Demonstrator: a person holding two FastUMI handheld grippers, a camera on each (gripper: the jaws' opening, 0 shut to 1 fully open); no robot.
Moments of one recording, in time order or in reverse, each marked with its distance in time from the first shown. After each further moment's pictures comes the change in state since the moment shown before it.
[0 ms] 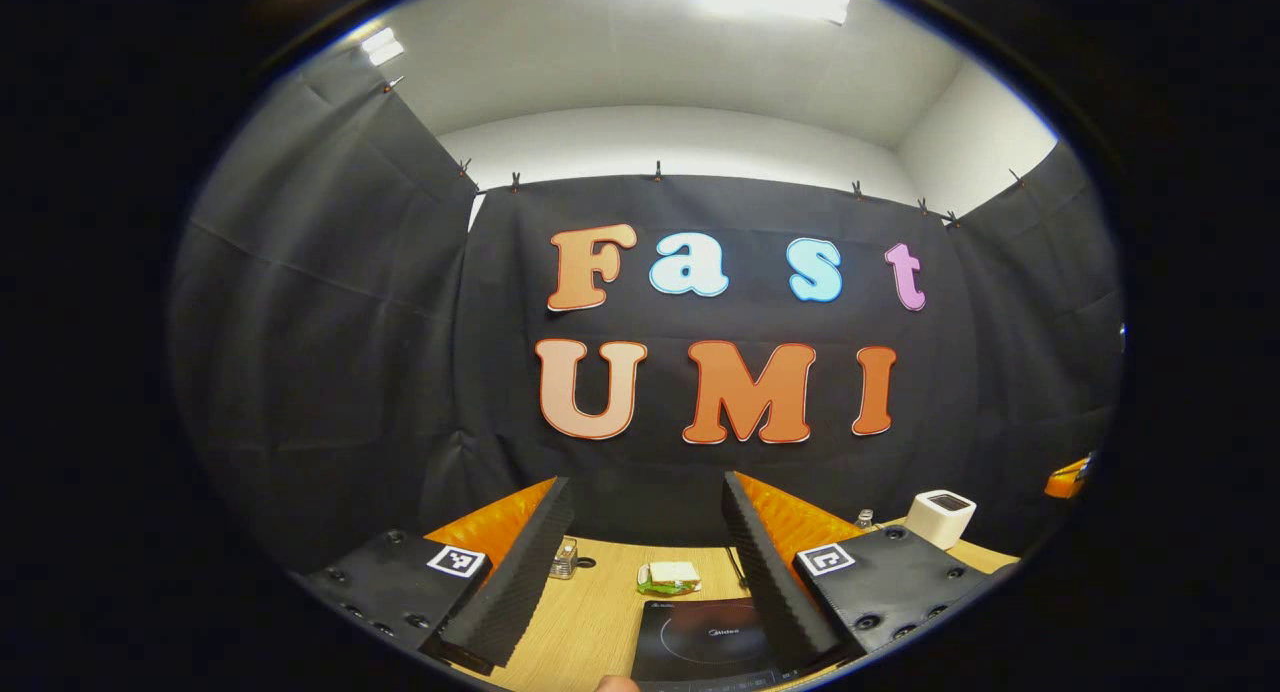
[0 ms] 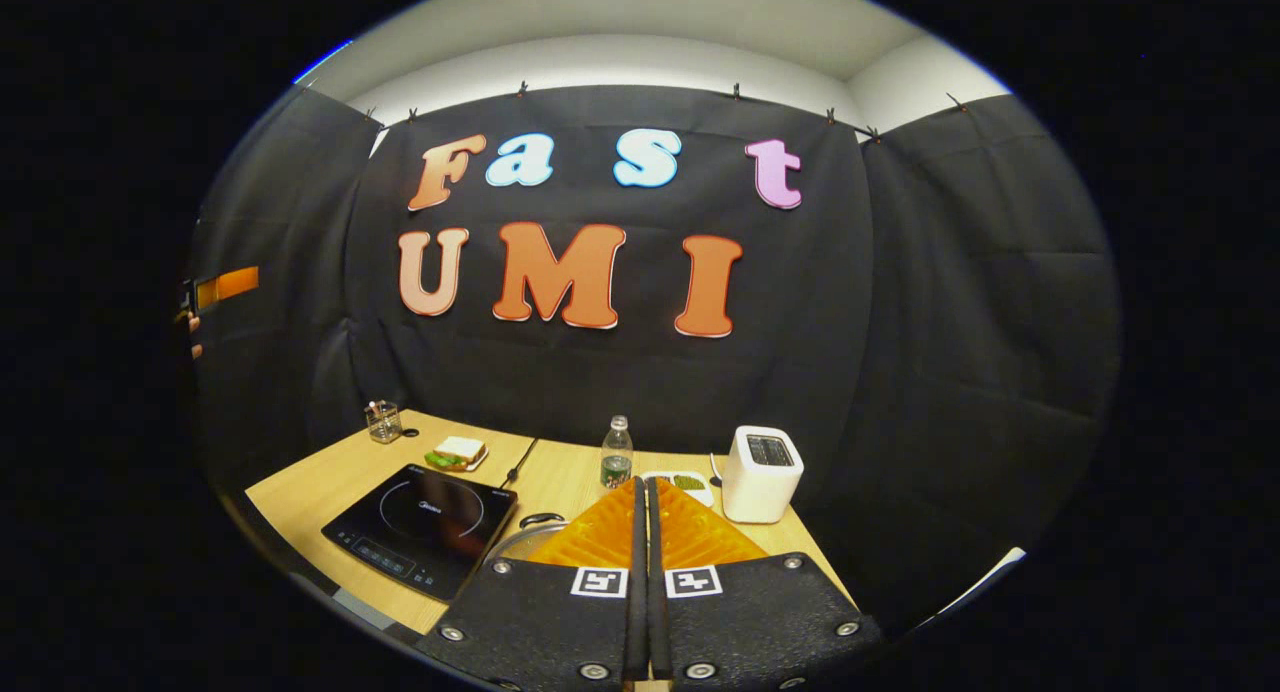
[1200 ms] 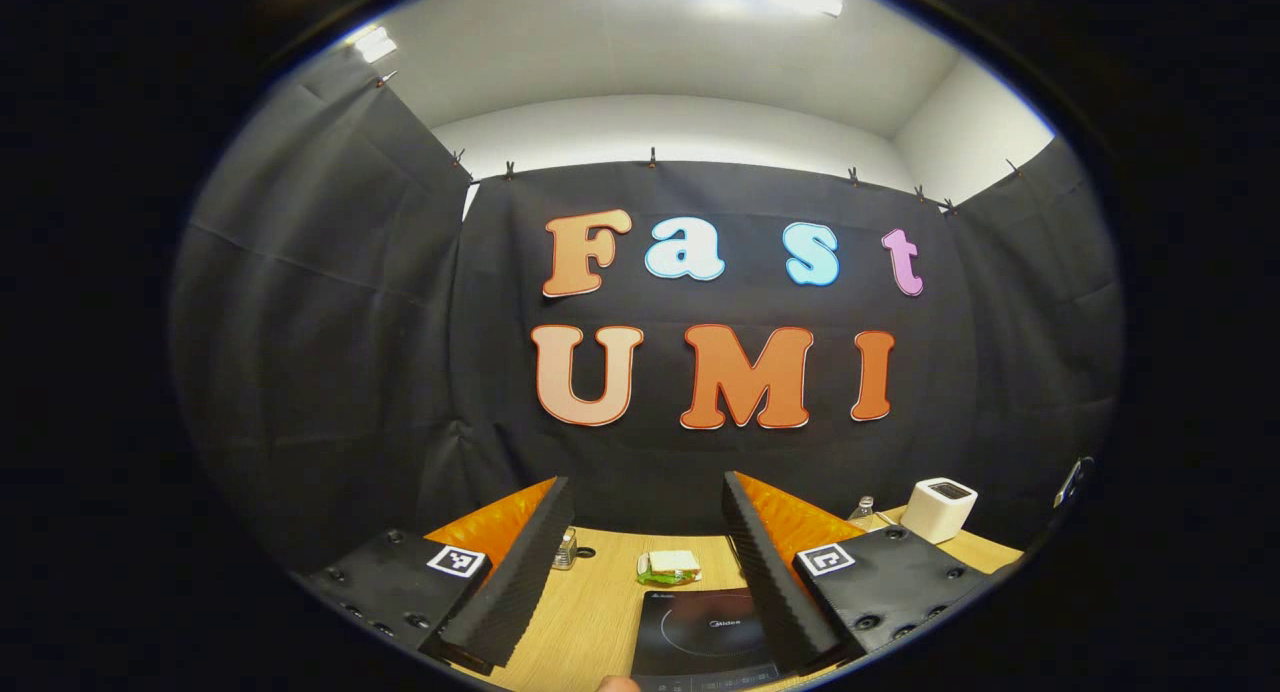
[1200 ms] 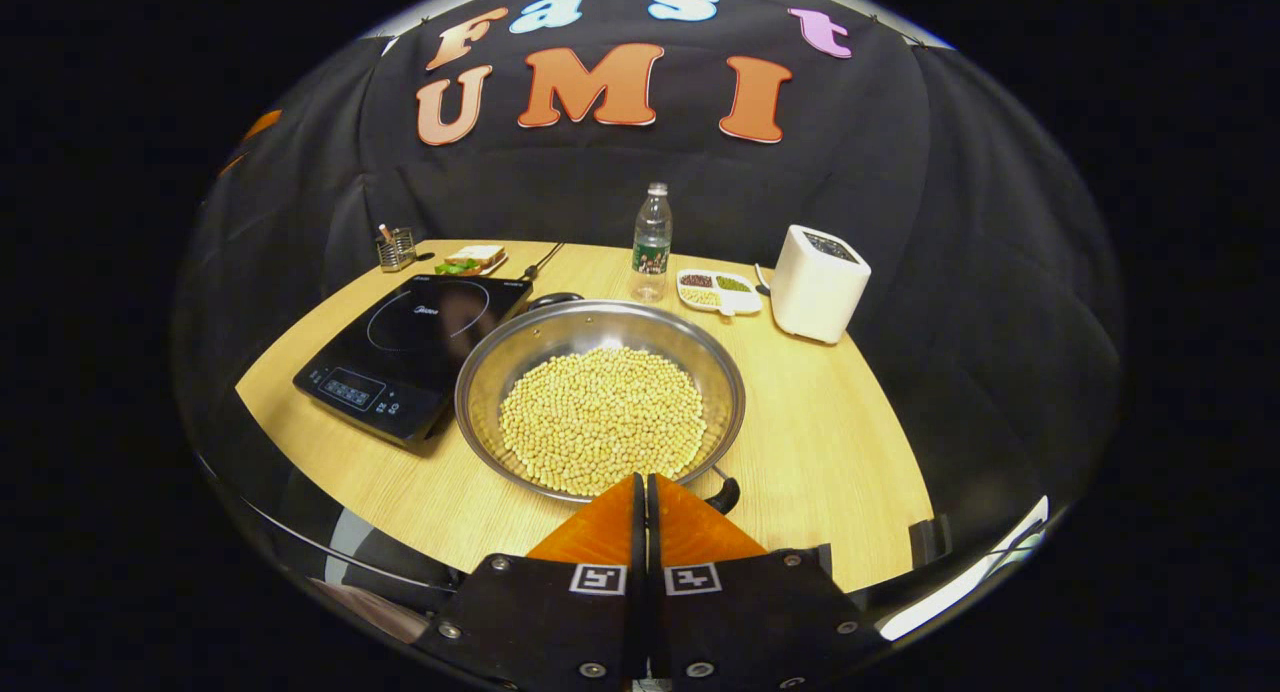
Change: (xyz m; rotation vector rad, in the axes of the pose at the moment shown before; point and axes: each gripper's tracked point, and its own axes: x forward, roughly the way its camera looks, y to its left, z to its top) left arm 0.002 0.004 -0.012 0.012 0.039 -0.004; right arm -0.004 0.038 -0.225 -0.029 0.490 0.130
